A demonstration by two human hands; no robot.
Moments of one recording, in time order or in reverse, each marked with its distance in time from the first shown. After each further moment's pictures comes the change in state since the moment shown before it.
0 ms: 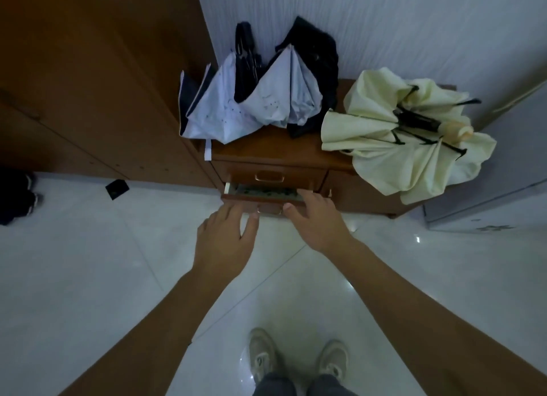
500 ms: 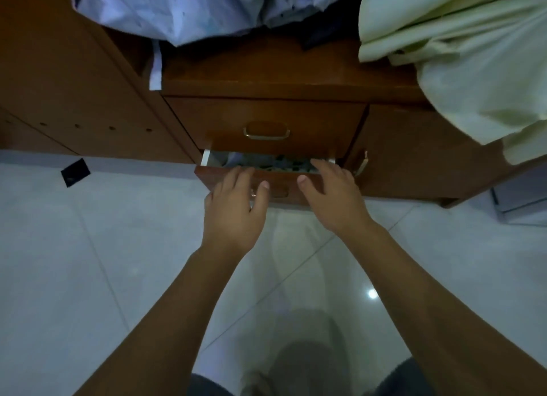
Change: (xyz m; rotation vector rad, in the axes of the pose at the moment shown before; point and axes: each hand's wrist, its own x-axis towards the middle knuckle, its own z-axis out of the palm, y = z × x) left_hand 0.110 -0.116 0.242 -0.034 0.158 0.082; right_hand 0.160 0.169 0.180 0.029 0.200 -0.102
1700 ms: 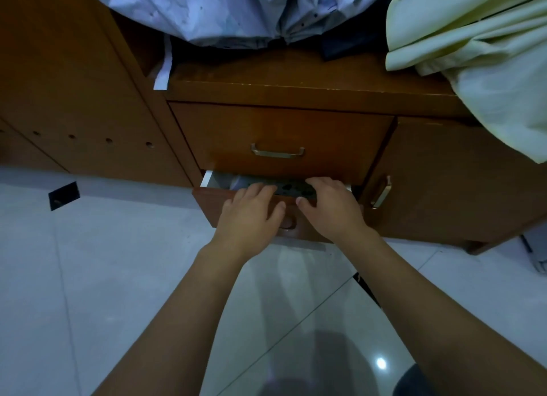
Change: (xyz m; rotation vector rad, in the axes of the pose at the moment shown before) left_hand 0.055 -0.045 0.061 0.189 -0.101 0.143; right_hand 0.073 0.032 0.065 -0.259 0.105 -0.192
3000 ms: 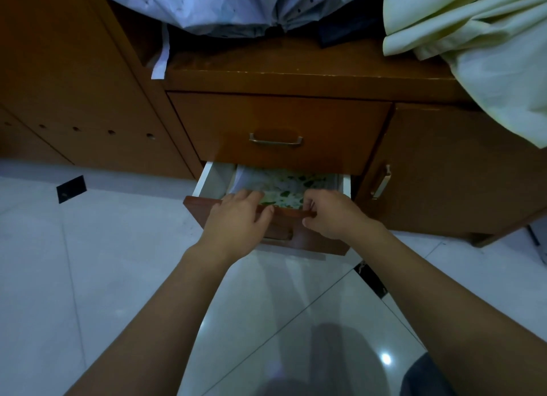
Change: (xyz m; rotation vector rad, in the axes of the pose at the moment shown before) left_hand -0.026 -0.005 -0.001 0.081 -0.061 -0.061; right_hand -0.012 0.016 -0.003 0.040 -0.378 -0.065
